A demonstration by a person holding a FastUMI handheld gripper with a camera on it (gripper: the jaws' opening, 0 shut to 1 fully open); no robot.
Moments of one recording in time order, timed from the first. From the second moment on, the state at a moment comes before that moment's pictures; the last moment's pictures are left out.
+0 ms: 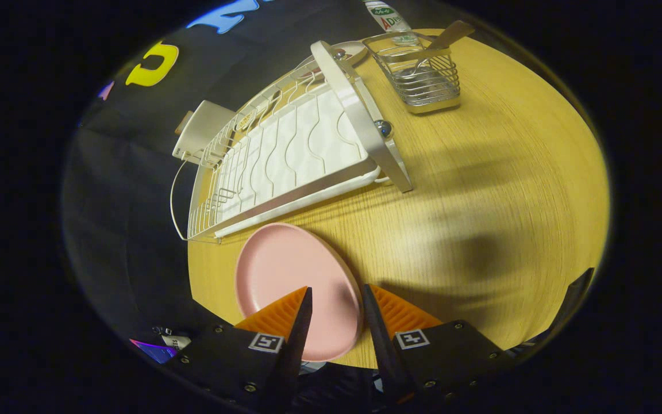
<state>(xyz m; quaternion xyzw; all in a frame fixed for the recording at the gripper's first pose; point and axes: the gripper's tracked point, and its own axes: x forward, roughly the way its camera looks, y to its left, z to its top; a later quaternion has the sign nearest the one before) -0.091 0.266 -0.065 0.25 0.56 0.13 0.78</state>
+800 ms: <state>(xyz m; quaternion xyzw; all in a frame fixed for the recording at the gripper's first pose) -0.020 0.146 -0.024 0.24 0.41 -0.01 0.88</state>
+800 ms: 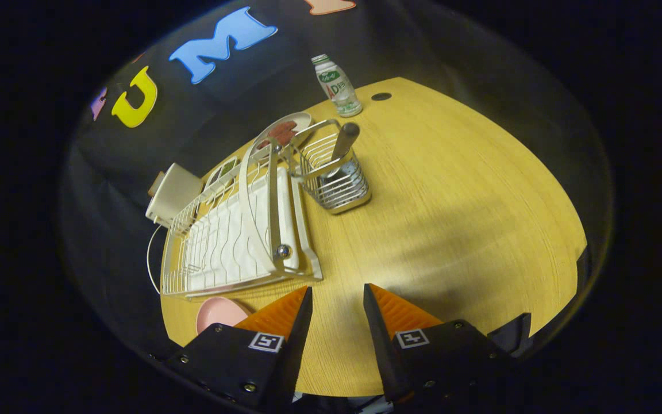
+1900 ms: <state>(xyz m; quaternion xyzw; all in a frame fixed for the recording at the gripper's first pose) 0.135 0.090 0.025 0.21 0.11 -0.07 0.97</state>
